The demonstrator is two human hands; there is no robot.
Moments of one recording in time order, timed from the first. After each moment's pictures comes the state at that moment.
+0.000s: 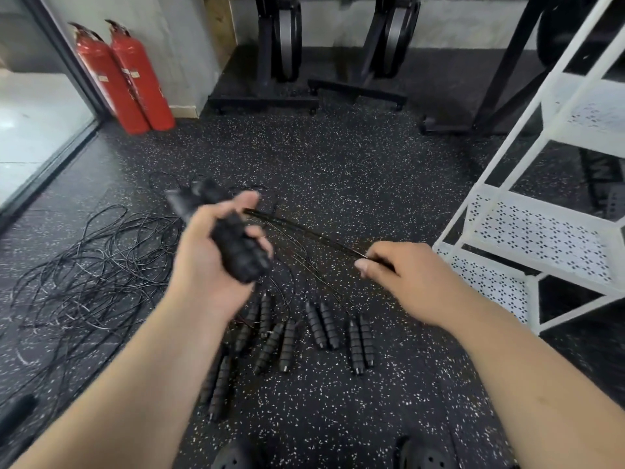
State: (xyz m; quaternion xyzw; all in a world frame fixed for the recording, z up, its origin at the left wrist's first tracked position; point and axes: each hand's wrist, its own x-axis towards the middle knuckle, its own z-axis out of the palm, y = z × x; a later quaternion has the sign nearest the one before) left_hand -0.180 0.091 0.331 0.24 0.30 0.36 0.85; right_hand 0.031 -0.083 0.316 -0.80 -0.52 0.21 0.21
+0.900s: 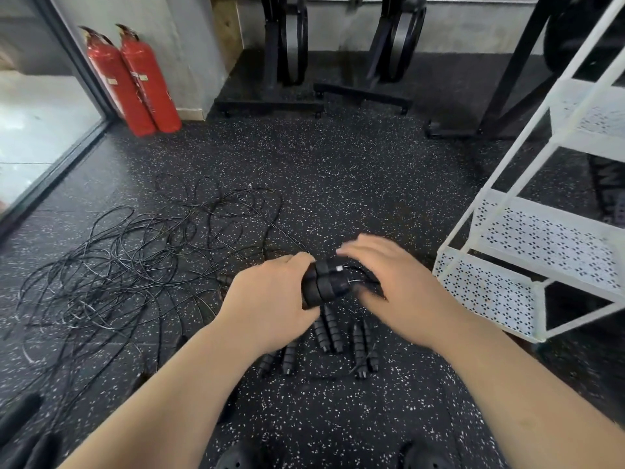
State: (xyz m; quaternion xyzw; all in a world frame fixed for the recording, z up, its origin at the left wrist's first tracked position) left_hand -0.176 0.055 0.314 0.93 0.32 0.05 0.15; right_hand 0.009 -0.075 0.312 -0.77 -0.60 0.13 0.16
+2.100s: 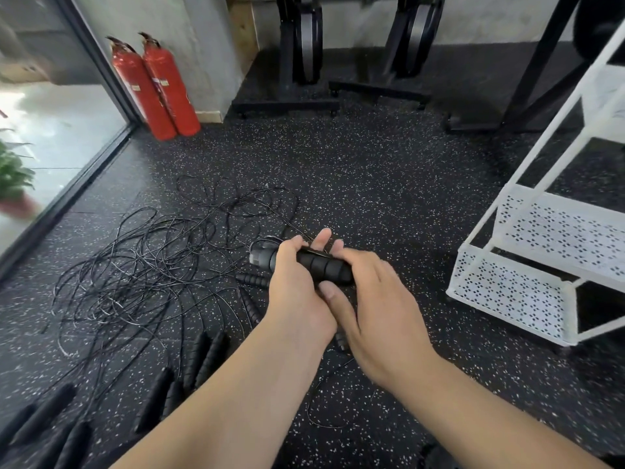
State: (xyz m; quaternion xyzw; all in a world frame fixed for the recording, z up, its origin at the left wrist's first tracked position) left_hand -0.132 0.033 0.333 0.09 0.45 0.33 0.83; right_hand -0.068 -0.069 0.298 -0.79 -0.52 0.09 0.32
